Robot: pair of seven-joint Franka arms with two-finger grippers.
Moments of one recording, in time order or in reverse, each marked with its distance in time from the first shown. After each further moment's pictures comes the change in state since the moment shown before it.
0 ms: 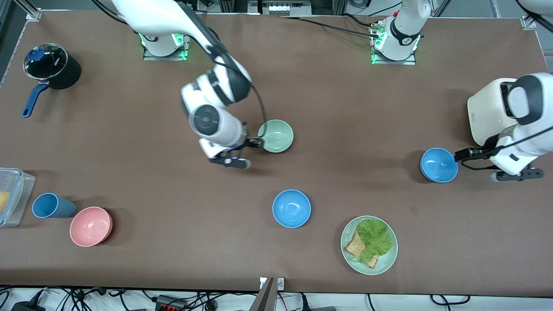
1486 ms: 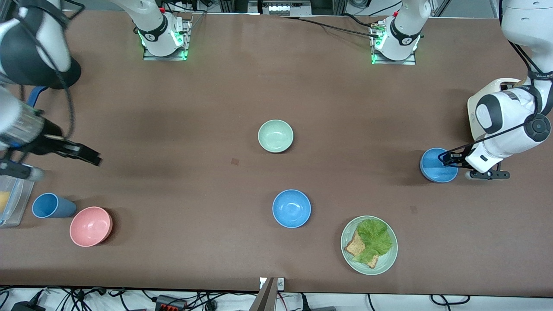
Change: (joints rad) left arm 0.082 0.139 0.000 -0.157 0.002 0.333 0.178; right arm -0.364 -0.273 -0.193 0.100 -0.131 -0.254 -0.484
